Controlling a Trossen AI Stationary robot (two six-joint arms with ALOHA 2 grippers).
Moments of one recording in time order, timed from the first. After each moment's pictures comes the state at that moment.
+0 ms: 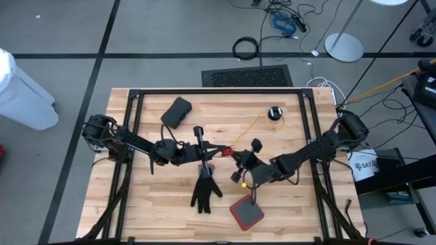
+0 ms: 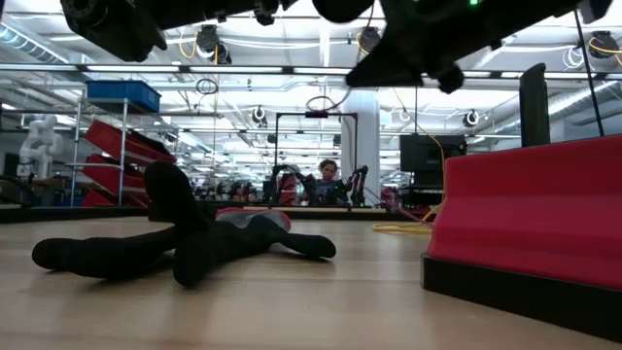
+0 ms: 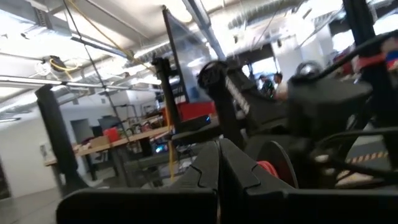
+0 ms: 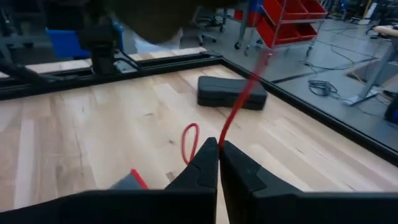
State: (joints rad) left arm -0.20 1.67 0.74 1.33 -0.26 0.43; right arm 0.41 1.62 0.81 0.40 0.96 0.31
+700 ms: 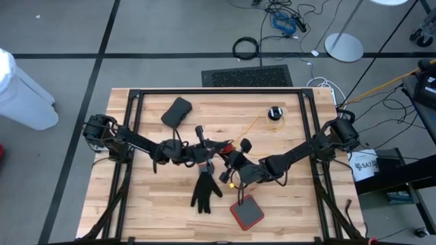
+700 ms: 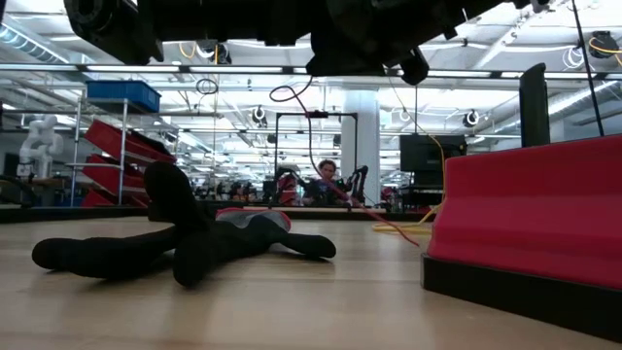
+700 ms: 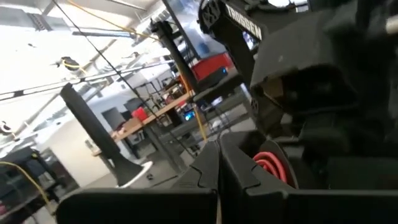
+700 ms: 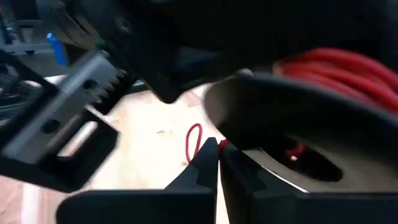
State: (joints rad) left arm -0.18 1.68 0.73 1.18 -0.35 0.66; right arm 0.37 1.74 0.99 0.40 0.93 0.27
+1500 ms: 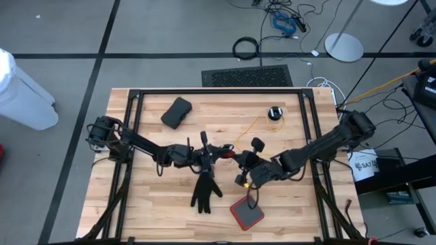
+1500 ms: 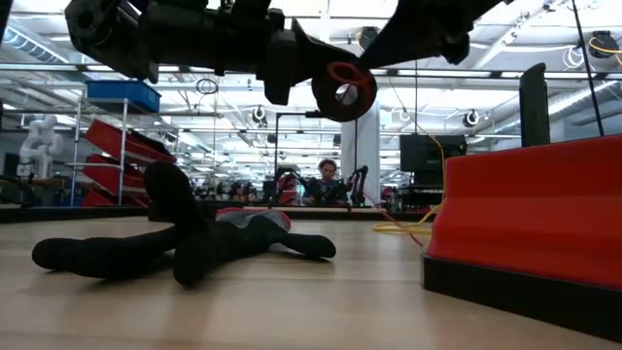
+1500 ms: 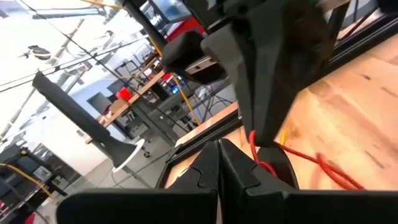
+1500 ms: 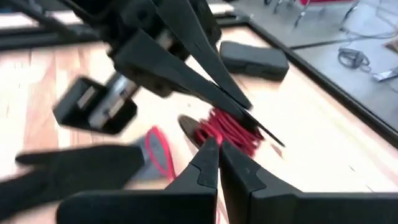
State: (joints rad) left arm -0.21 1.75 0.73 1.07 -0.38 0.72; right arm 0.42 1.51 0.99 -0.15 0.80 0.45
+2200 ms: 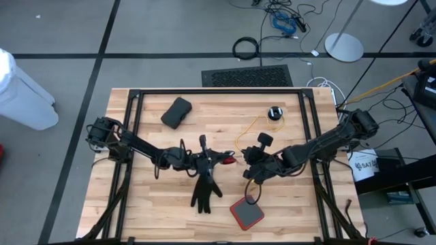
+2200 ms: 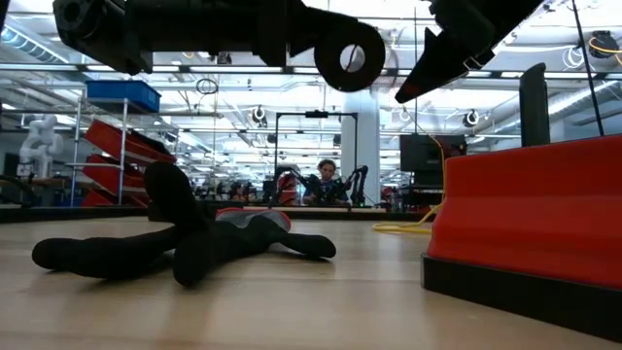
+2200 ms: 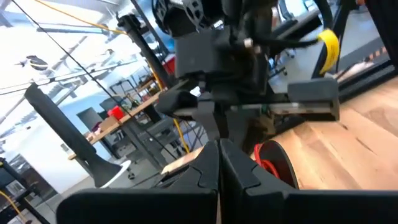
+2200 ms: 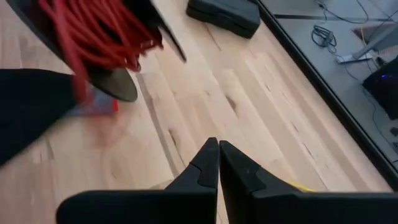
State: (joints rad) left arm -0.25 1.75 0.73 1.17 -0.34 0.66; right arm 0.39 1.47 0.99 -0.48 0.79 0.47
